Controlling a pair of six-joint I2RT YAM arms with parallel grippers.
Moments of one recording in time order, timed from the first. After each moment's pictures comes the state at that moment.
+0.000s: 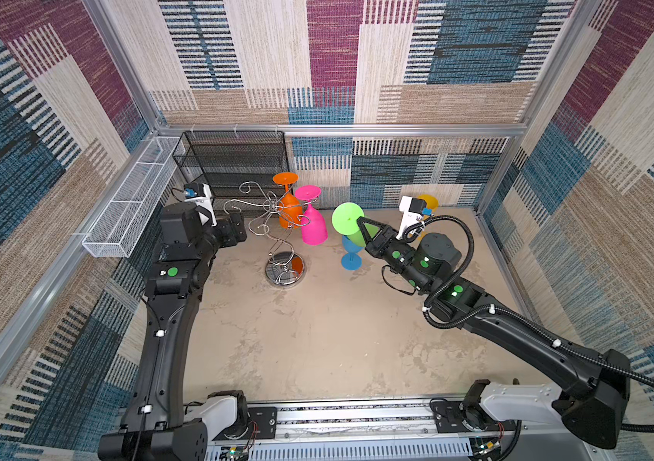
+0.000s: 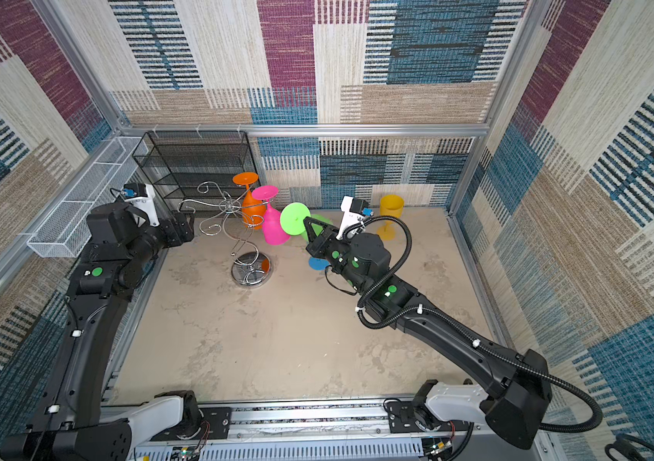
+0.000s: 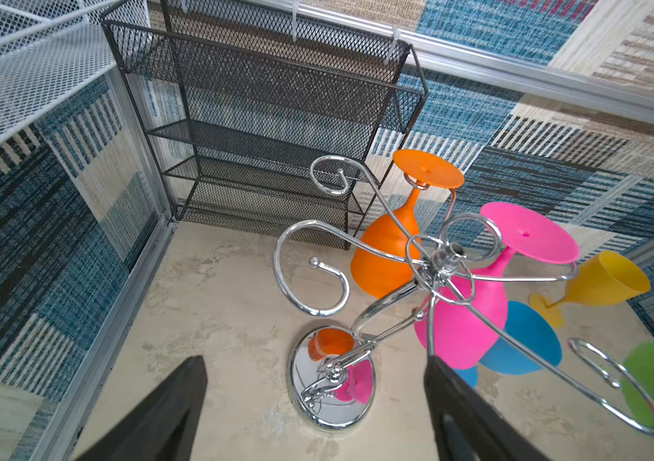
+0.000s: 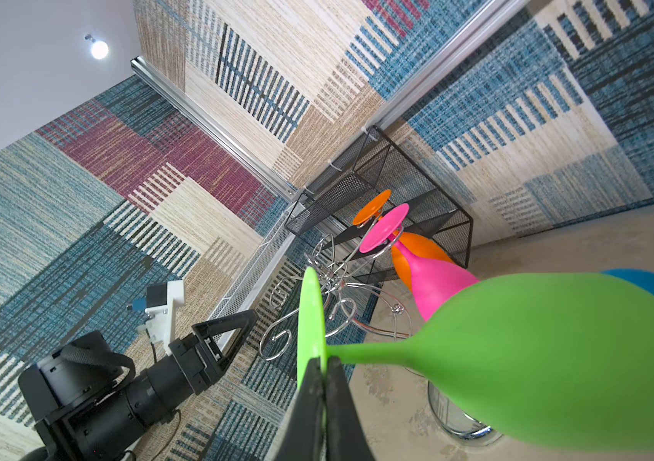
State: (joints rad) left arm 0.04 1.18 1.43 -0.61 0.06 -0.16; right arm 0.79 1.22 1.11 0.21 0.12 0.79
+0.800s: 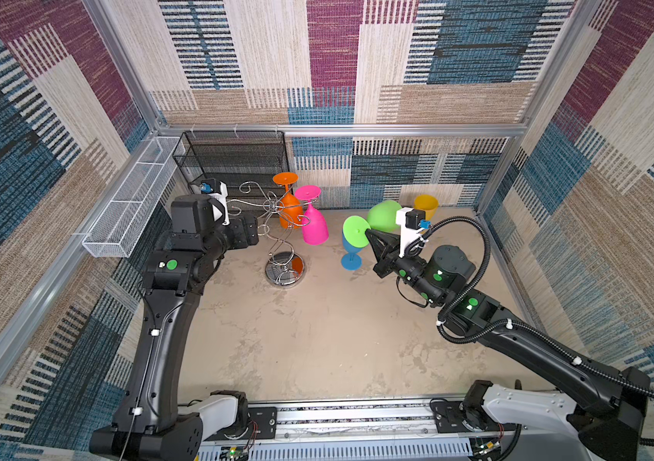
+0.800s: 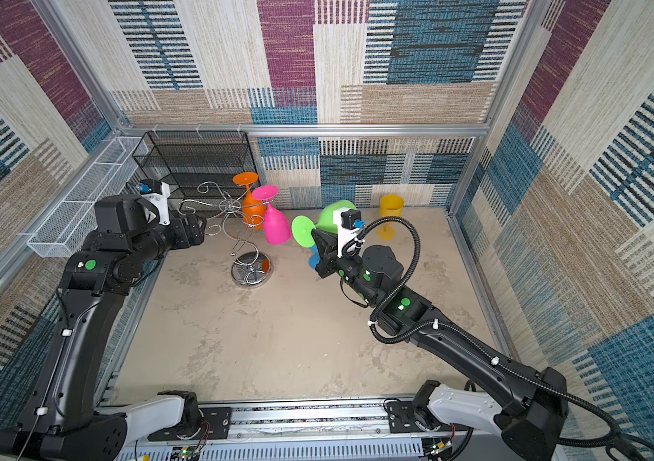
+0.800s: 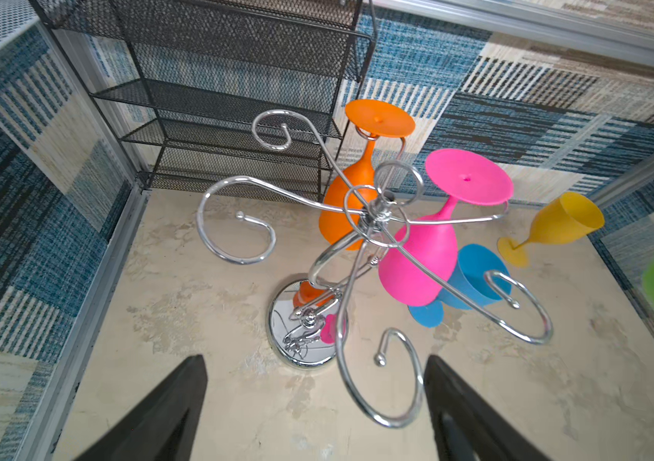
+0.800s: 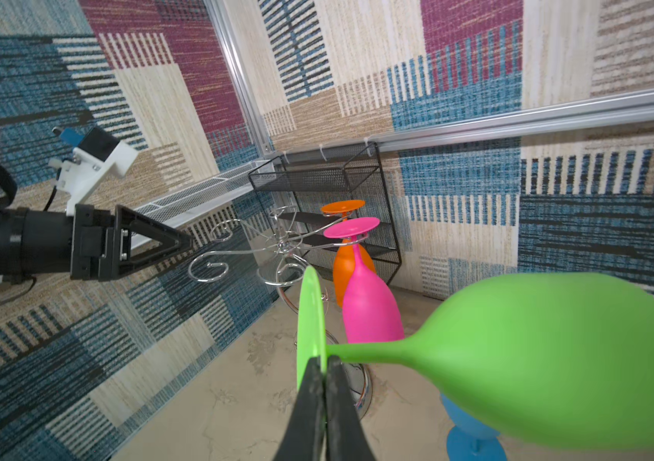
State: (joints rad) left arm -0.11 1.20 1.60 -0.88 0.03 -0.18; right arm 0.81 1.11 1.02 0.16 0.10 0.21
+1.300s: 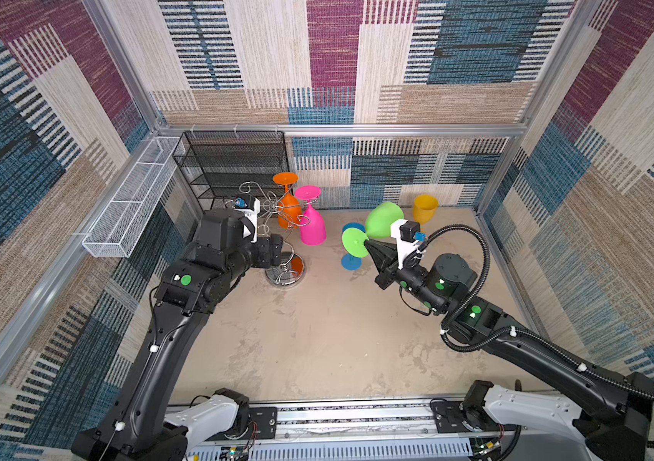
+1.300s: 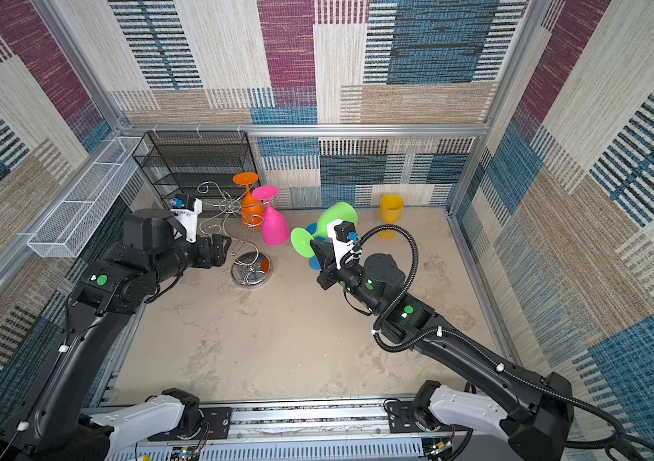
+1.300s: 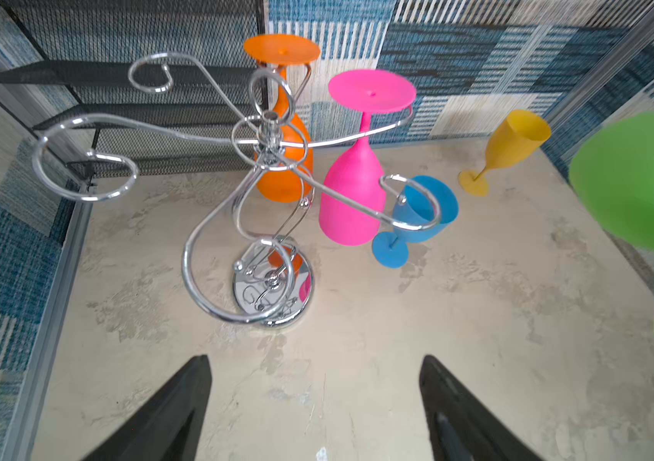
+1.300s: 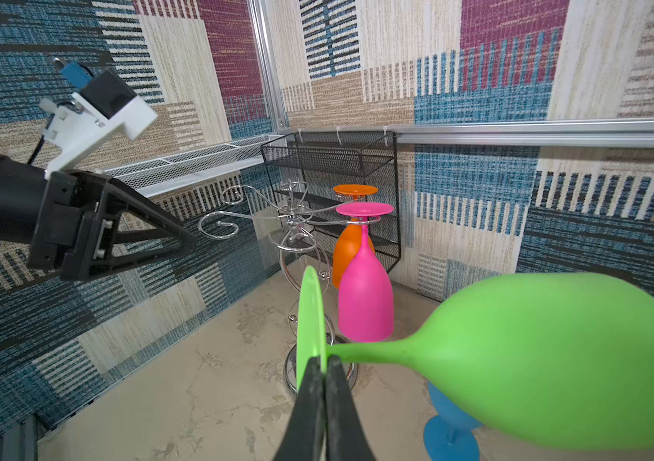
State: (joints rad) left arm -0.36 1.16 1.53 -0.96 -0.13 -0.17; right arm 0.83 1.06 0.96 0.15 0.08 0.12
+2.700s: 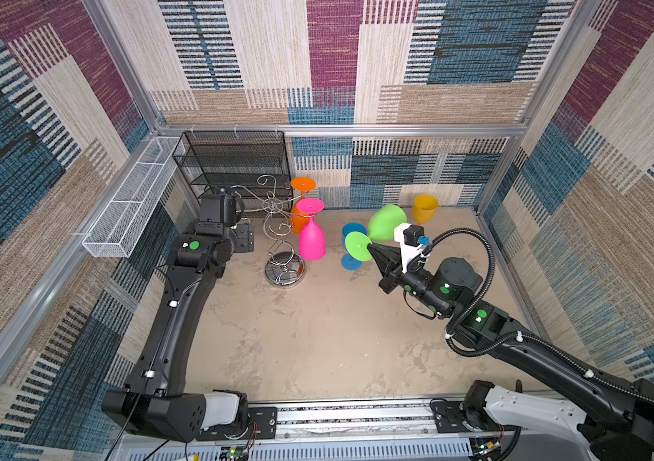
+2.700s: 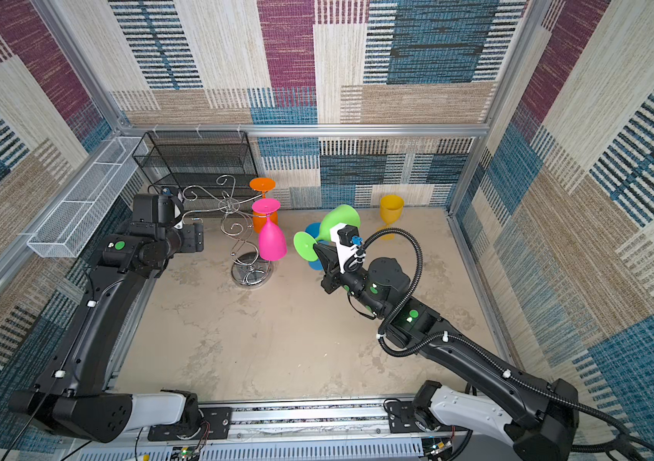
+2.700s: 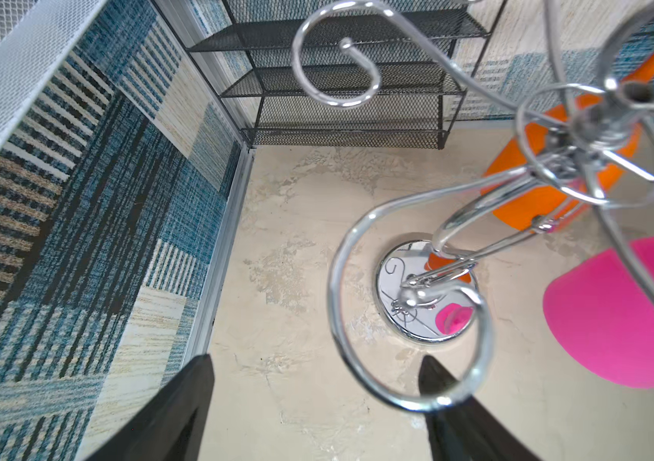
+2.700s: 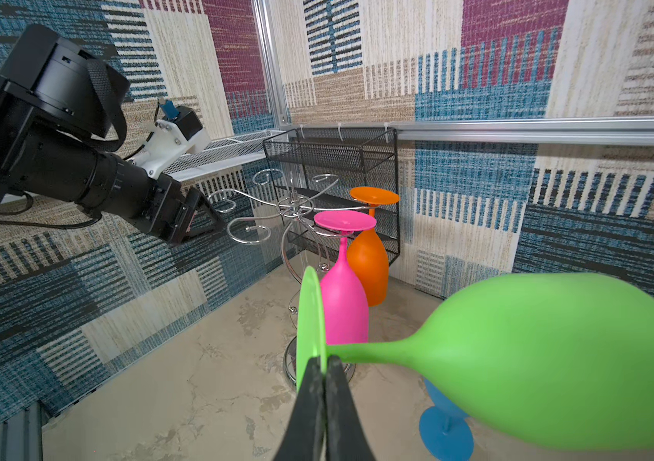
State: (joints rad) left arm -0.12 1.36 1.61 -0.97 -0.33 -0.06; right arm 0.83 1.03 0.94 0.12 0.07 0.10
